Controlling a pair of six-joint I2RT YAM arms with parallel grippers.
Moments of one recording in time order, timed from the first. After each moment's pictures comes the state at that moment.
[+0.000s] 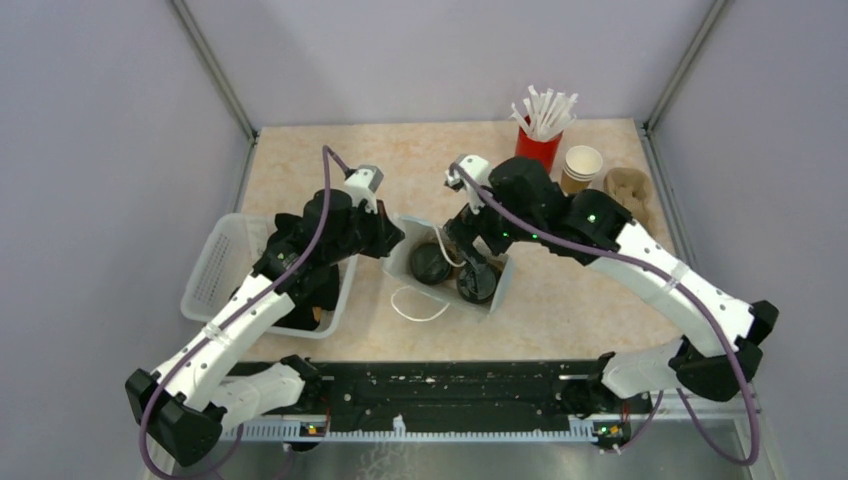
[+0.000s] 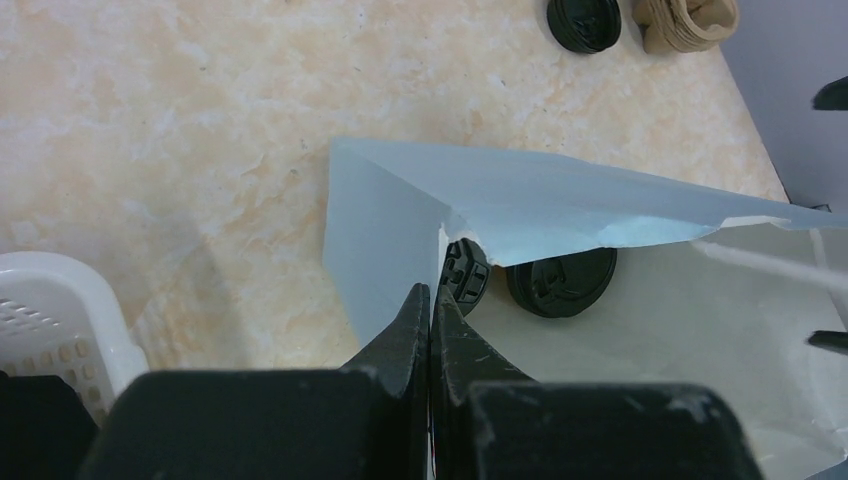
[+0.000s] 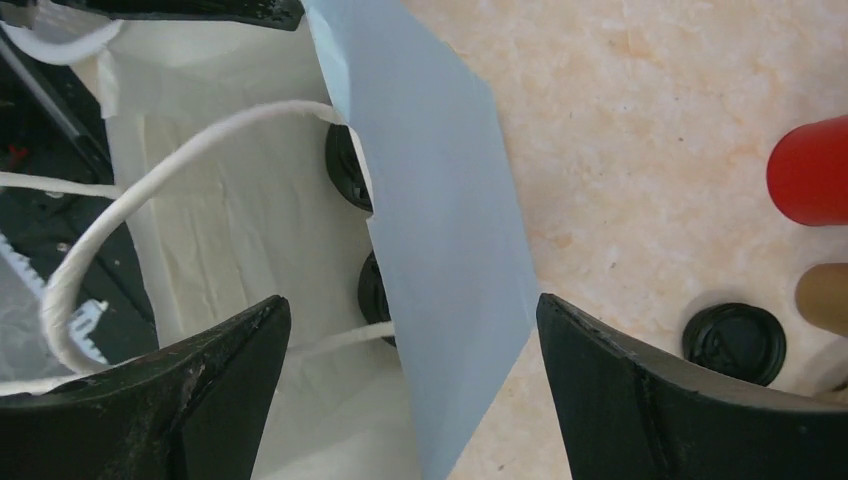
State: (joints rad) left arm -0.59 1.02 1.01 -0.45 0.11 -0.39; right arm 0.90 1.30 1.58 -0.97 0.02 -0.03
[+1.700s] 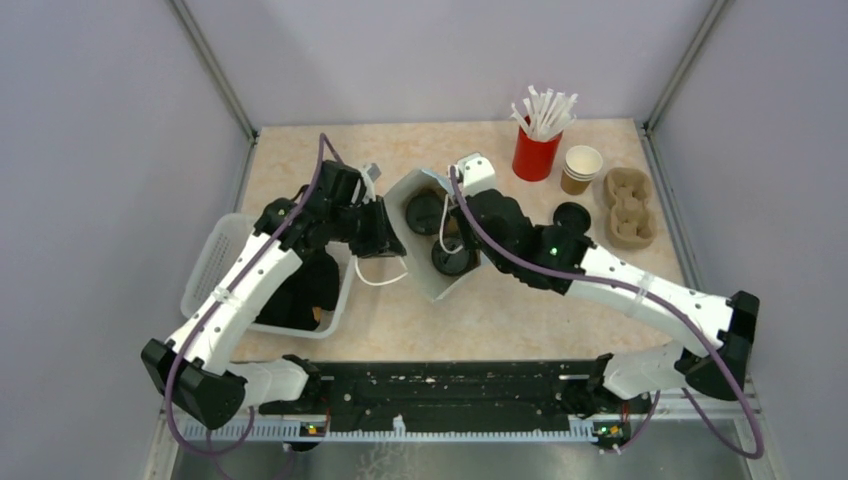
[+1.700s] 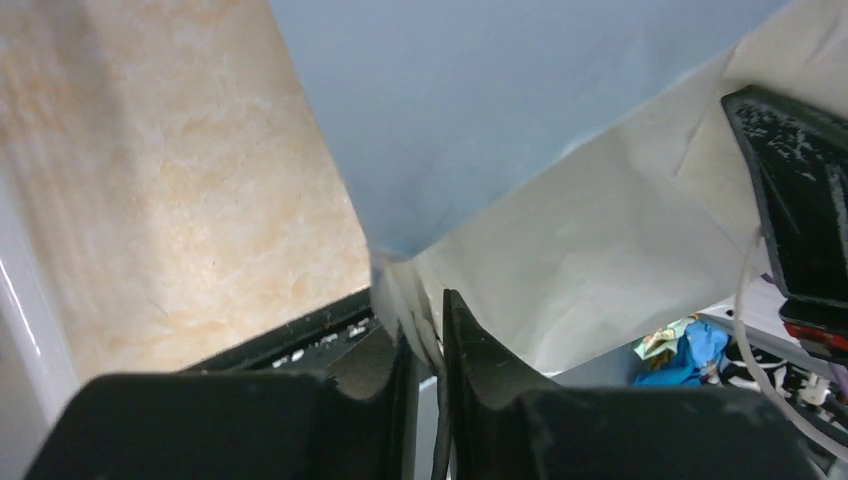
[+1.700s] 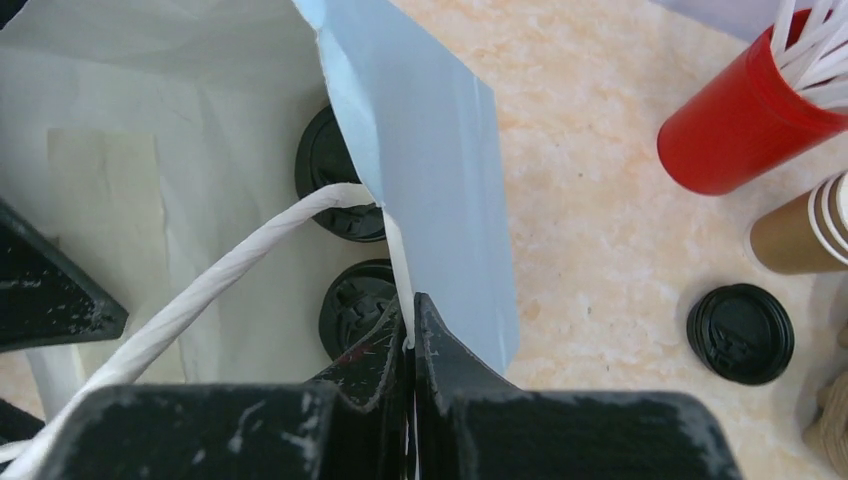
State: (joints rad) left arm -0.51 1.23 1.34 -0.99 0.32 -0.66; right arm 1.06 1.33 1.35 -0.54 0.58 0.23
